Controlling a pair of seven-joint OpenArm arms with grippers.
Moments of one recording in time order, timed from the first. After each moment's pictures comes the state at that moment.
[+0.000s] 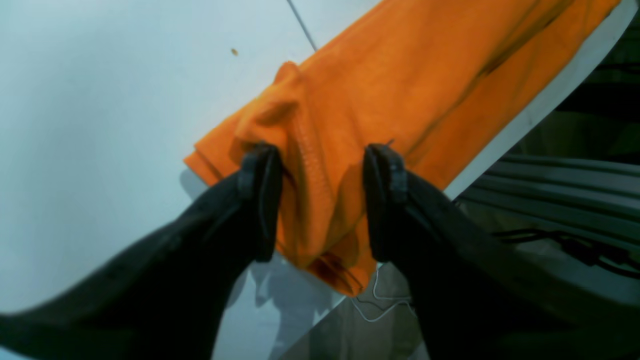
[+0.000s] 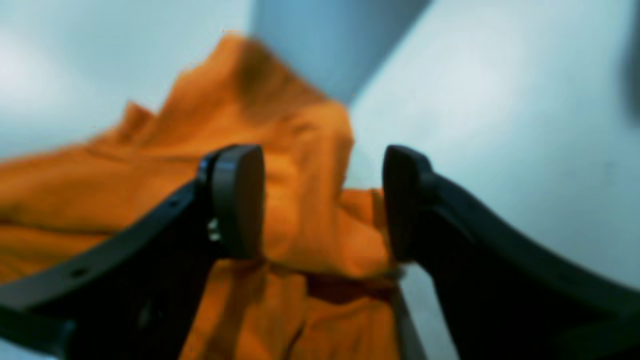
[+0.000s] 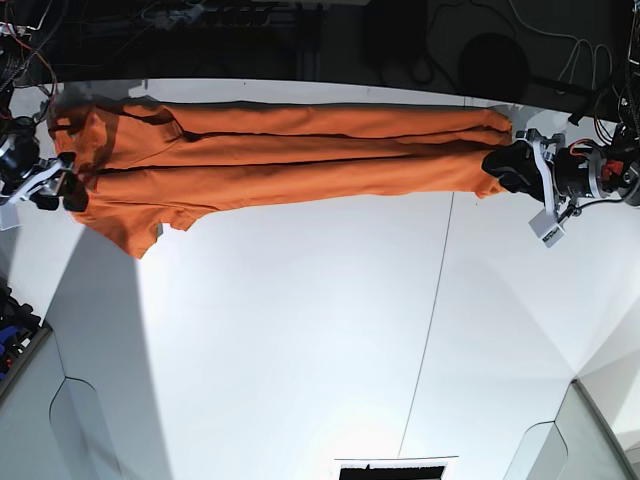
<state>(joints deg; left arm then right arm) 6.3 -46.4 3.8 83.5 -63.1 -37.9 58.7 -7.5 24.4 30.5 81.2 42.8 33.3 -48.4</state>
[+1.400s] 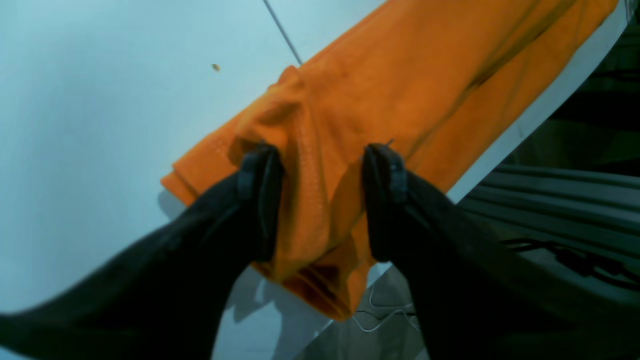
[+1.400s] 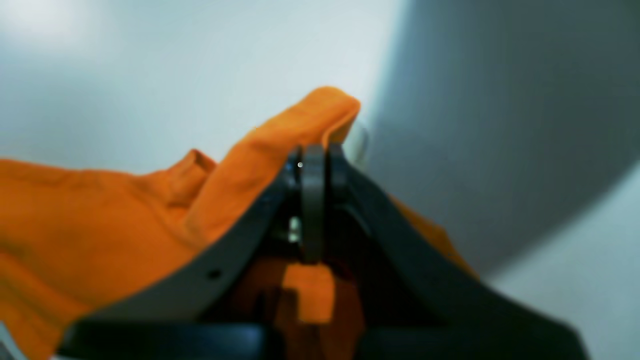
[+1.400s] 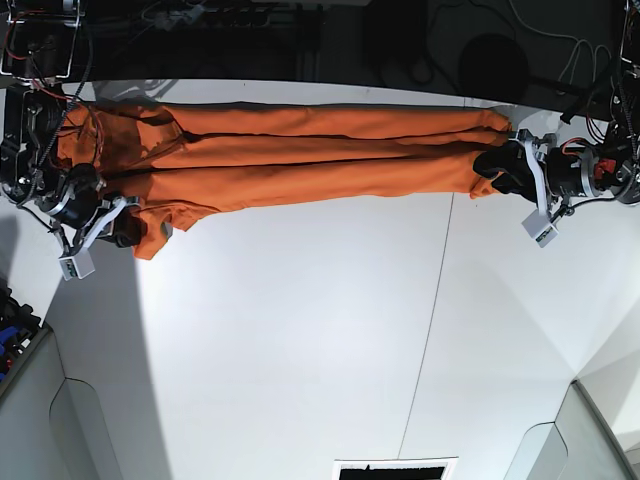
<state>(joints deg) 6.3 -44.4 3.8 83.5 -61.6 -38.0 57.8 4.6 22.7 9.6 74.8 34.3 31.9 -45.9</state>
